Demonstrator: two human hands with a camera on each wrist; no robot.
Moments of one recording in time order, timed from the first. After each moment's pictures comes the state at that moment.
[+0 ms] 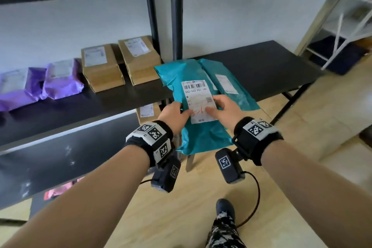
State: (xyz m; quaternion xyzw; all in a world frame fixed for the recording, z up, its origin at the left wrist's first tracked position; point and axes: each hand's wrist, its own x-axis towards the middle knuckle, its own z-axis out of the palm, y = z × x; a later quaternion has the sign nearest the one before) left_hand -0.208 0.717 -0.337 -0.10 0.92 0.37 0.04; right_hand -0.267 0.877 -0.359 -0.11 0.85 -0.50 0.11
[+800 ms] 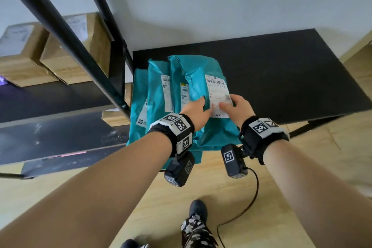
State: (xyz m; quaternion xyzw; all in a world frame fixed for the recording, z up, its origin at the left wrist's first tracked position) left_hand -0.490 0.902 -0.398 -0.19 0.89 0.38 0.14; right_hand -0.560 1.023 -0.420 -0.08 0.88 -0.42 0.22
